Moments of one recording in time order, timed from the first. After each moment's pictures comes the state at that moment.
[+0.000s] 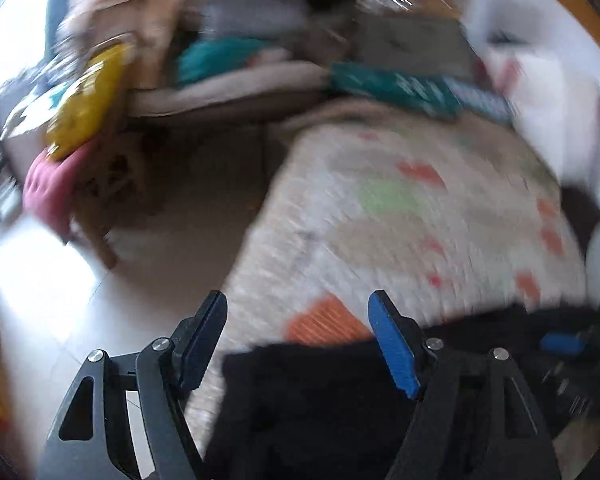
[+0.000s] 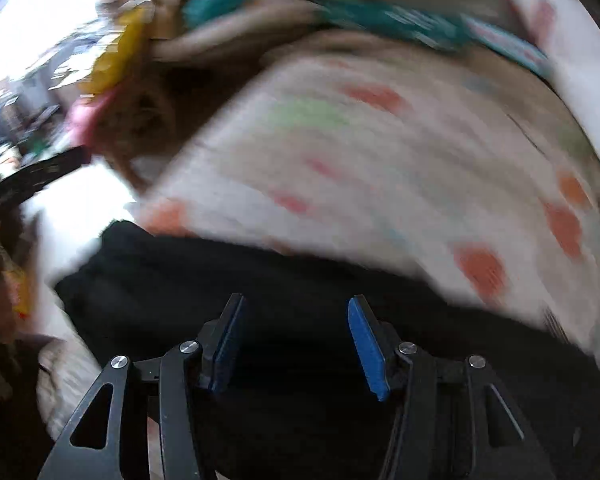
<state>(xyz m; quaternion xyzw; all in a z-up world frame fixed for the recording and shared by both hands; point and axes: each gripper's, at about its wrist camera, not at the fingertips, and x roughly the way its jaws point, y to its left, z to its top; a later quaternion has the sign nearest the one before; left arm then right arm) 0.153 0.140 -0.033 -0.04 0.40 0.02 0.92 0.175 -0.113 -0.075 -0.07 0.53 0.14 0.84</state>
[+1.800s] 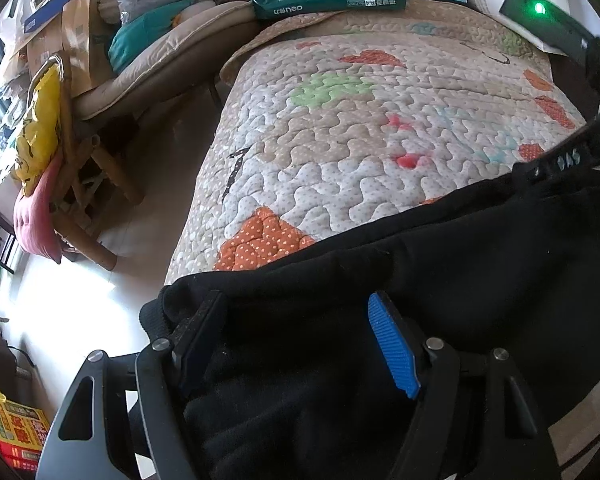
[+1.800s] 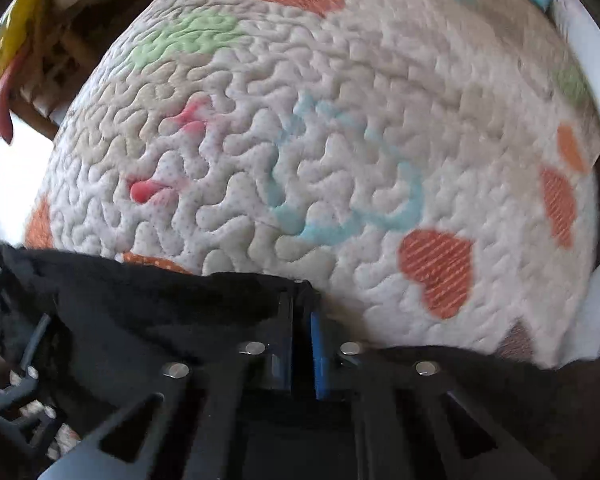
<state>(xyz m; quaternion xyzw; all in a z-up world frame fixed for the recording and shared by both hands) 0.156 0.079 -0.084 0.07 0.49 0.00 0.87 0.268 -0.077 -0.095 -0.13 0.65 0.08 0.75</state>
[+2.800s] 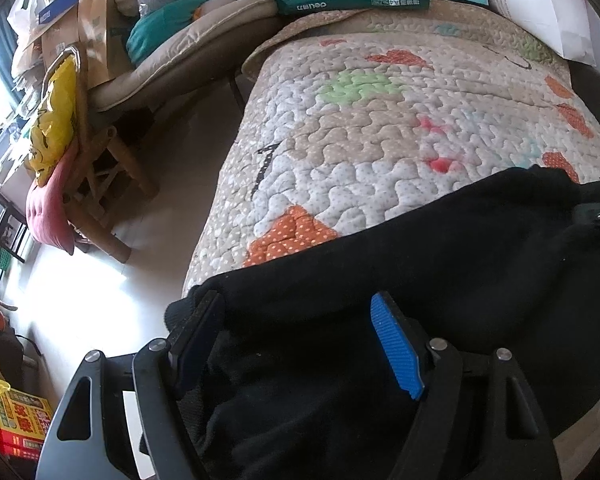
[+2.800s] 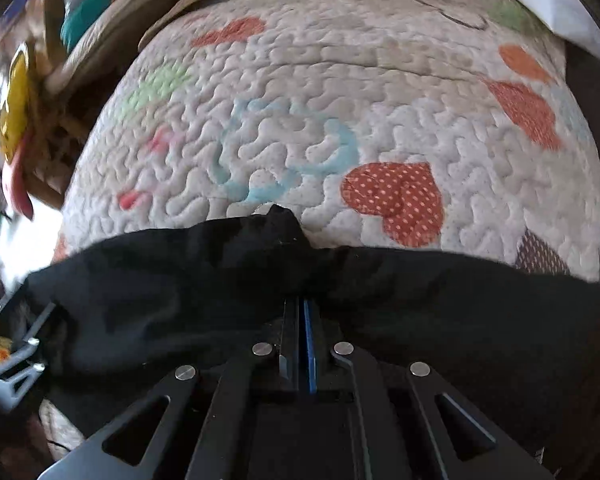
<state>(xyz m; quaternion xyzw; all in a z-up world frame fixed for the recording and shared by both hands) 0.161 0.096 -0.084 0.07 0.49 0.03 0.87 0.223 -0.163 -0.081 0.04 0.58 0.07 0.81</state>
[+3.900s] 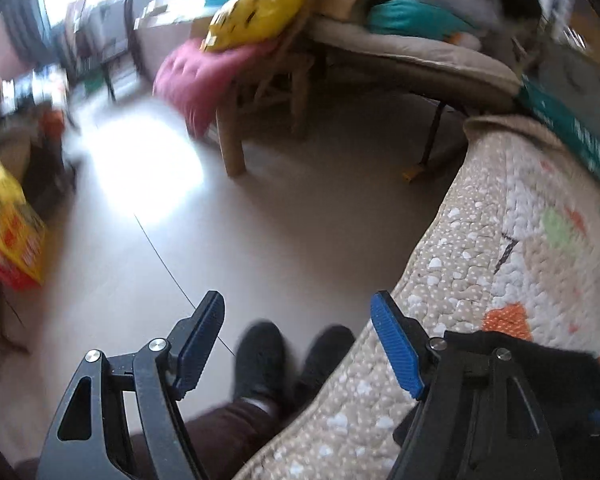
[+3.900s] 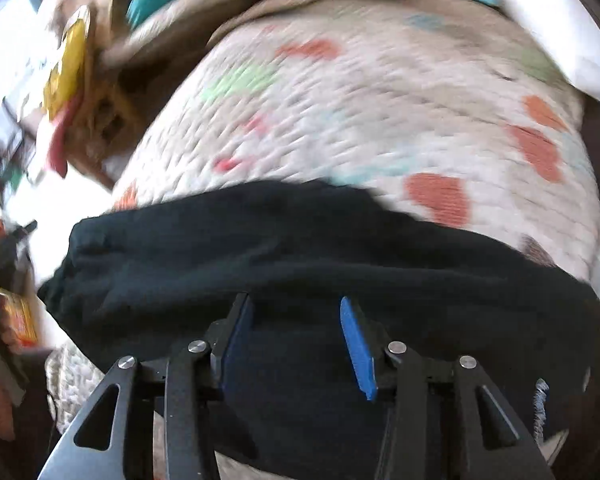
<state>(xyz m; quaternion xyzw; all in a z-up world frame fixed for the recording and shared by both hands) 0.109 0.283 -0.067 -0.20 0.45 0.26 0.83 0.179 -0.079 -0.070 -0.06 0.56 0.15 0.81</state>
